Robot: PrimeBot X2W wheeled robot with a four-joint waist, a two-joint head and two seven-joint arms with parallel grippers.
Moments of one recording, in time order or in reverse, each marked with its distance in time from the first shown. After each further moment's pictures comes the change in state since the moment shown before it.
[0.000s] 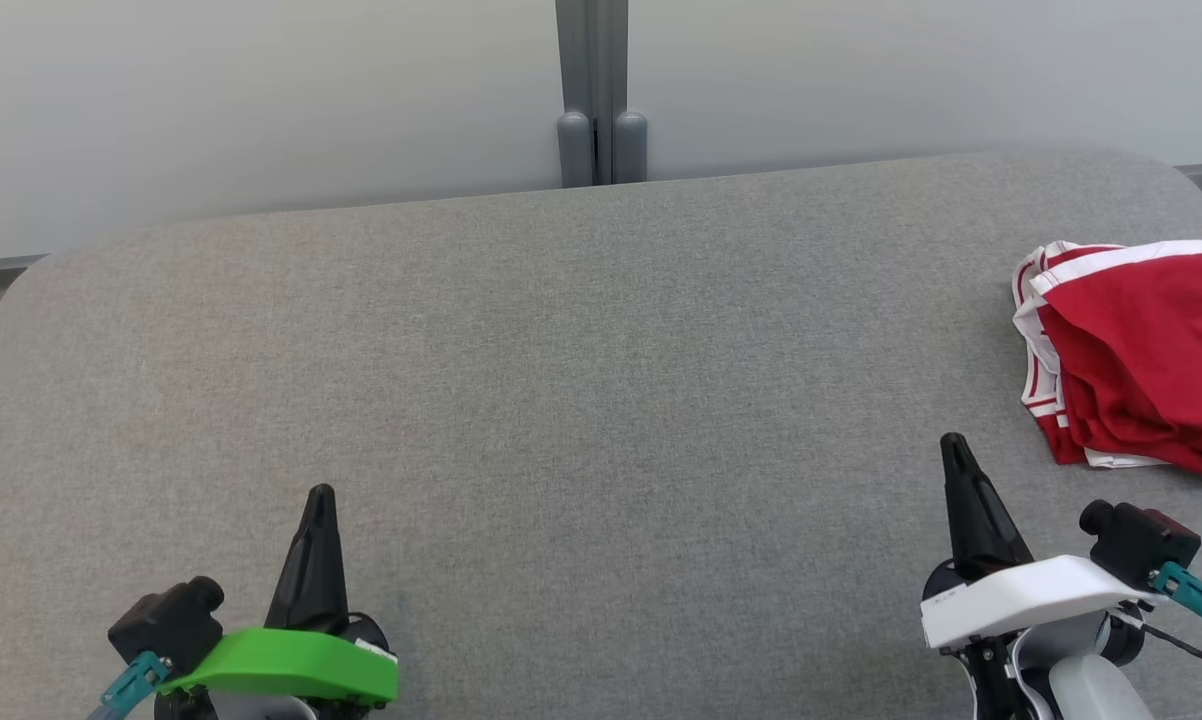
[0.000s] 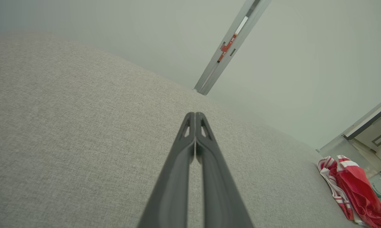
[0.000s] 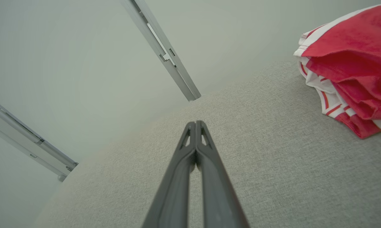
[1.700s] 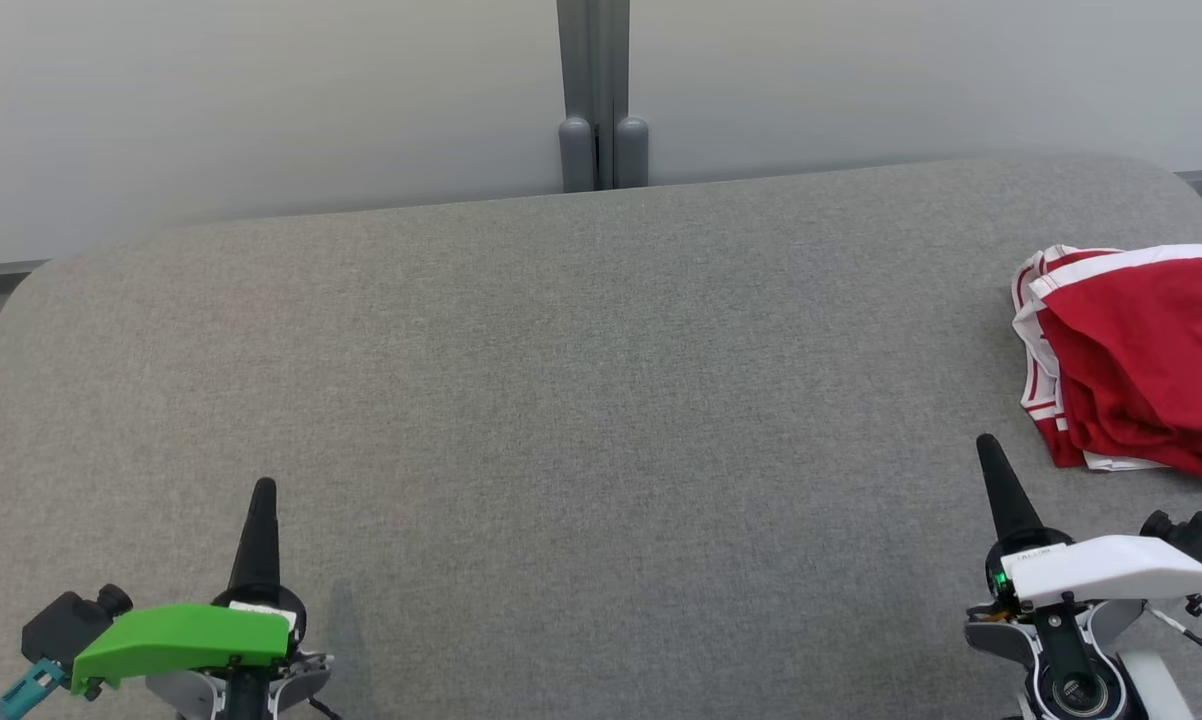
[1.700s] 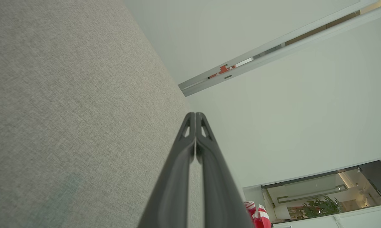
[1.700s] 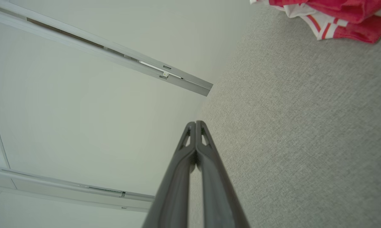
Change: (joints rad) left arm -0.050 0.012 0.115 0.040 -0.592 -0.041 0.163; right arm -0.028 -0.015 -0.074 0.024 0.629 0.000 0.159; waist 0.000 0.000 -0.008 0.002
